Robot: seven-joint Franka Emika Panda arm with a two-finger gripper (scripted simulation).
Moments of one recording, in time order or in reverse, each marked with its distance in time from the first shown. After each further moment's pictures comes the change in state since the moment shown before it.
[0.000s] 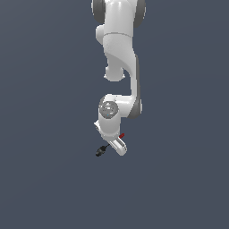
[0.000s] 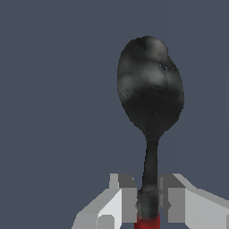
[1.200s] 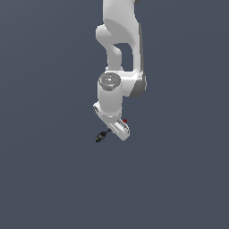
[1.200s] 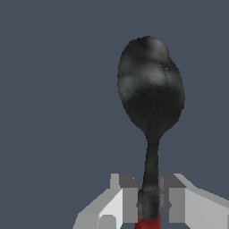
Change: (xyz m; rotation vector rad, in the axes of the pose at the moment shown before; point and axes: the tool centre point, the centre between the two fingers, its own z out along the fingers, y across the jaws) arm -0.026 0.020 -0.095 -0.001 -0.002 0.001
